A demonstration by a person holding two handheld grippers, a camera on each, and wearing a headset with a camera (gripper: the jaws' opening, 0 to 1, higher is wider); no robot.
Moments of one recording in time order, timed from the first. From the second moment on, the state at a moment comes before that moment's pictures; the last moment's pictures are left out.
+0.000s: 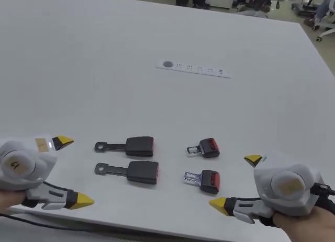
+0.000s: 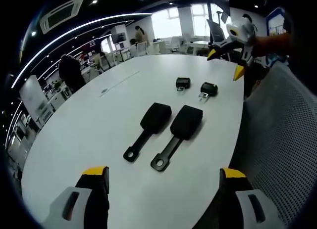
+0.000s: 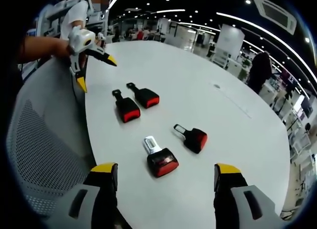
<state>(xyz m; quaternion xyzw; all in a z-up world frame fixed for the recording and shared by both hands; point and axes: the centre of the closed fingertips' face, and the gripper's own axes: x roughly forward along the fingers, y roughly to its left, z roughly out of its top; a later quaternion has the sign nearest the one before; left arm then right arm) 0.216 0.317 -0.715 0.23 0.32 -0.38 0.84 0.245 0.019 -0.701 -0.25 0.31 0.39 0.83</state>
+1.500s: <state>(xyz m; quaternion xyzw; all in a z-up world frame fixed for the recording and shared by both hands) 0.257 0.247 -0.737 0.28 0.33 -0.47 0.77 0.252 0.052 -0.728 -0.27 0.33 0.51 0.75</state>
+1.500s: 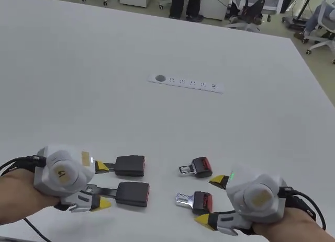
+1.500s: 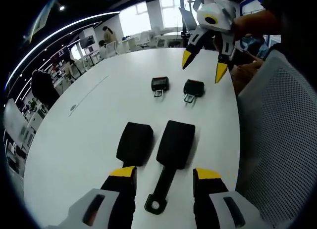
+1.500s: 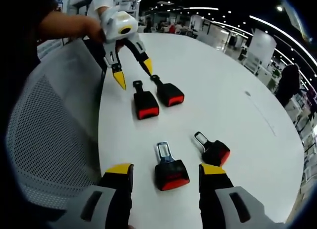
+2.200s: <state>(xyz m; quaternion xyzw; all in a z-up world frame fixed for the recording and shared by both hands) 0.257 0.213 -0.759 0.31 0.35 -0.54 0.70 0.259 0.046 -0.757 -0.31 0.36 0.53 0.70</state>
